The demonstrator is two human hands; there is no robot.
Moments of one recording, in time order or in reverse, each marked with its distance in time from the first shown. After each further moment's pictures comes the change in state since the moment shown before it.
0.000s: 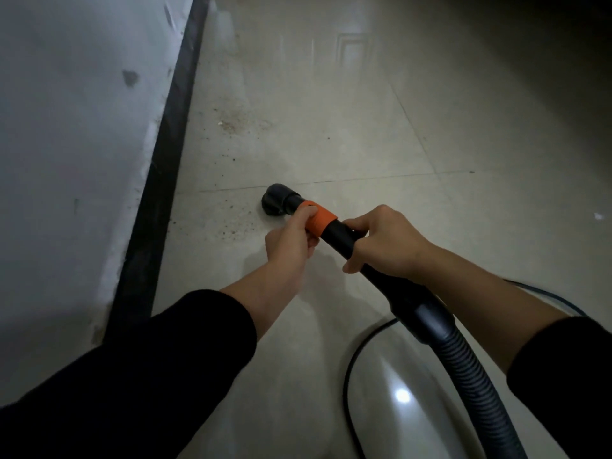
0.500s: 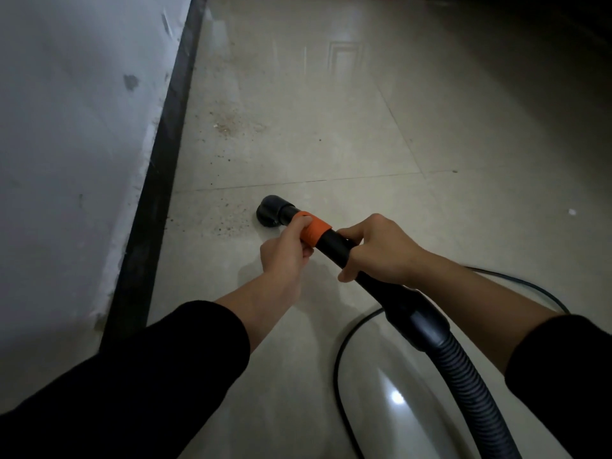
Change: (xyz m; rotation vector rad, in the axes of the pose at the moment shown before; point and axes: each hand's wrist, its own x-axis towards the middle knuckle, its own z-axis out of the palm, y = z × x) left_hand -0.027 -0.015 -0.008 0.001 0.033 -0.011; right_hand -0.029 0.005 0.004 0.028 -0.020 0.012
